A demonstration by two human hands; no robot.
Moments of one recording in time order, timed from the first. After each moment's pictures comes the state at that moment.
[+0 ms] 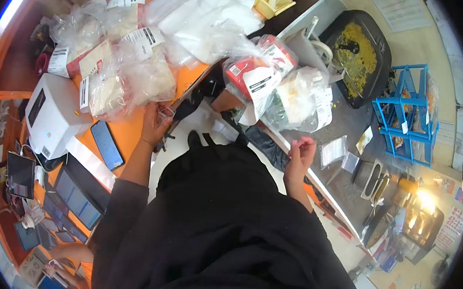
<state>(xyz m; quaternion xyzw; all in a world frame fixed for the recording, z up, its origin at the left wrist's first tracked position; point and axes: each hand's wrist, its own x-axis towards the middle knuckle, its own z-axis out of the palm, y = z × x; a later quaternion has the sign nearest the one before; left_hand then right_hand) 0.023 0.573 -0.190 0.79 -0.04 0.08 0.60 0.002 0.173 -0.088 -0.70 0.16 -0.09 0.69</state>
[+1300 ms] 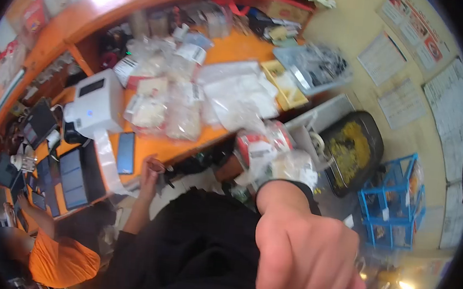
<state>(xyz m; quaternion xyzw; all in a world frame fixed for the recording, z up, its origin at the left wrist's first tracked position) -0.080 0.531 -0.112 0.65 0.13 0.27 0.70 0.068 0.297 0.240 0.01 -0.75 0.18 0.64</state>
